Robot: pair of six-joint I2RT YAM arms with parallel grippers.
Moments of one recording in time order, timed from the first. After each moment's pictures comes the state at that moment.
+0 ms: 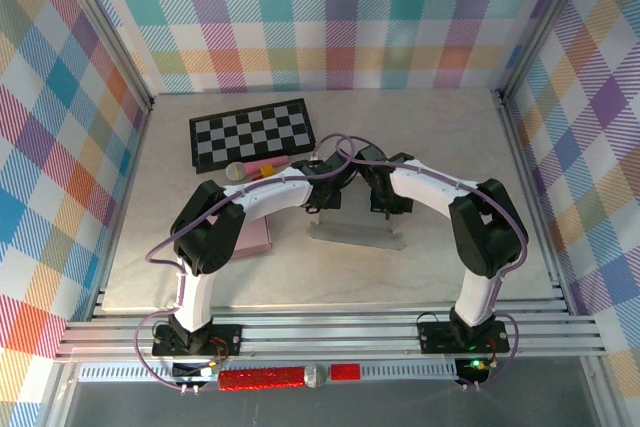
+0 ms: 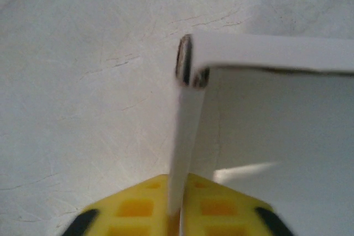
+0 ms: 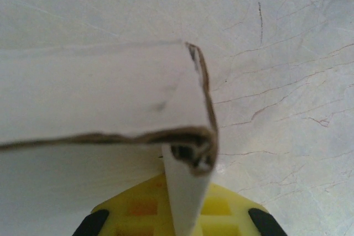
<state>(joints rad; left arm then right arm) -0.79 1.99 1.48 -0.70 -0.34 -0.65 0.59 1.81 1.23 -0.89 0.37 0.73</state>
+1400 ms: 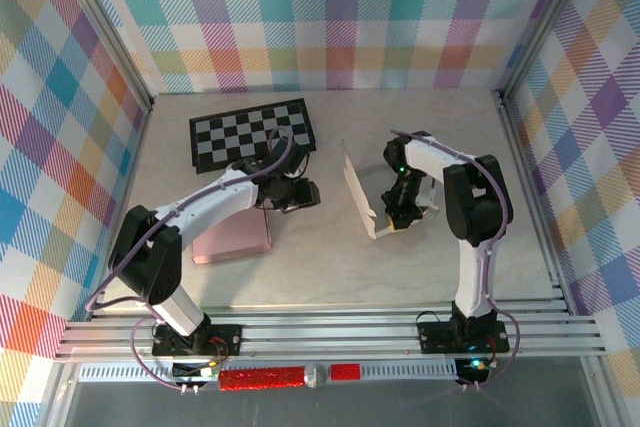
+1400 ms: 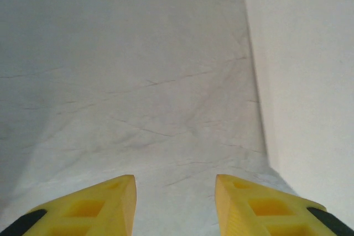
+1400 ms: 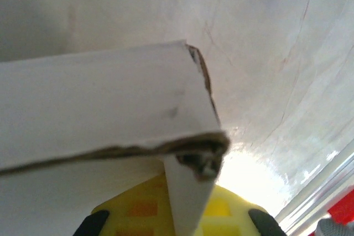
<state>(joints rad) -0.63 1.64 1.23 -0.66 0.16 -0.77 0.35 2.05 1.43 -1.30 -0.26 1.58</state>
